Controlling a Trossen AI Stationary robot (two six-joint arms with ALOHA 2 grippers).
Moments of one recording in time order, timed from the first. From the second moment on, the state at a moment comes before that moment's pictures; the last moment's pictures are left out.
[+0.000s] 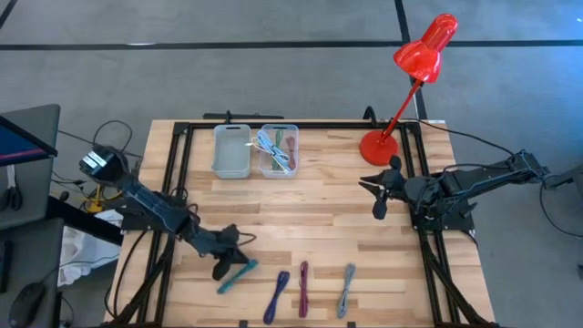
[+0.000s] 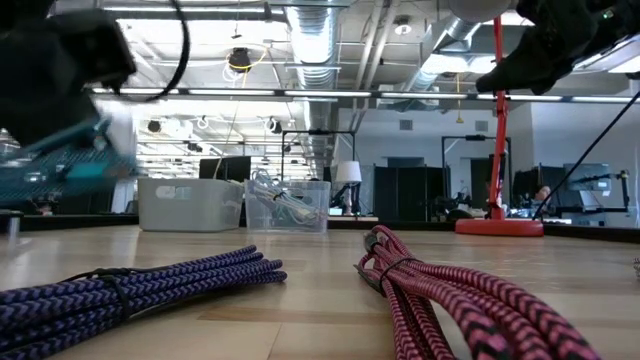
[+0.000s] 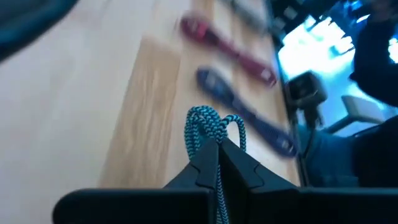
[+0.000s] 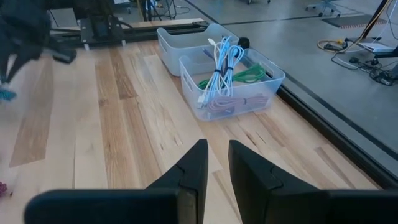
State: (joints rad) left arm -0.63 1.17 0.32 0.47 -0.19 -0.77; right arm 0.26 0.62 0.47 -0.30 0.65 0.21
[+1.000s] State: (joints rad) left arm -0.30 0.43 0.35 -0.01 -0.45 -0.09; right arm 0.26 0.62 0.47 -0.36 0.66 0.27
